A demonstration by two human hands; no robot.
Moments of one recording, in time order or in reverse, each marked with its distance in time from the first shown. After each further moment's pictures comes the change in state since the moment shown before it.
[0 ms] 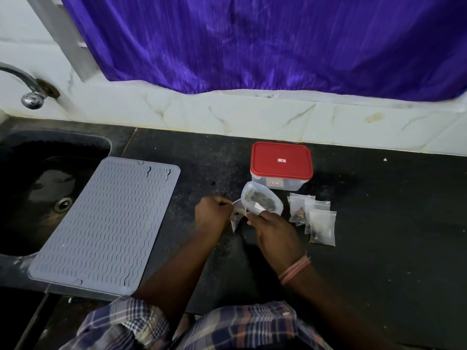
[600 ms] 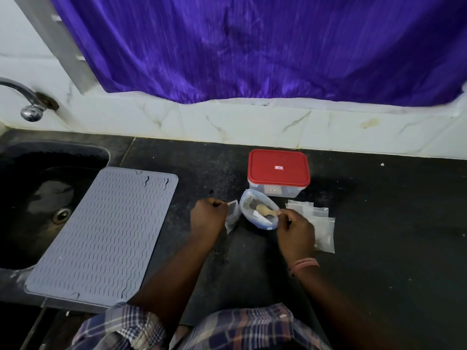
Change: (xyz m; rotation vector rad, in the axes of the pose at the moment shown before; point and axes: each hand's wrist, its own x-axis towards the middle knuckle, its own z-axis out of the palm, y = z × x) left_hand 0.005 0.016 -0.005 0.073 0.071 -0.018; right_hand 0.008 0.043 0.009 0.363 0.290 0.653
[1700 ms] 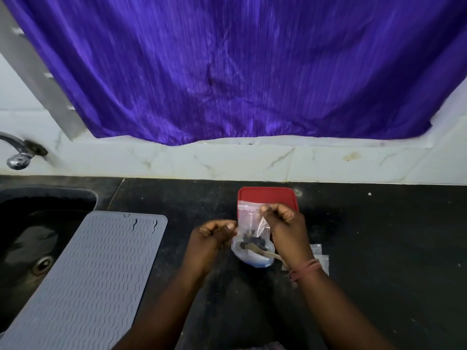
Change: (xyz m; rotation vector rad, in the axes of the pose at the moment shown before) left_hand 0.001 0.046 -0.003 -0.682 -0.377 0.128; right_hand 0.068 -0.086 -0.042 0.758 -0.191 0.147
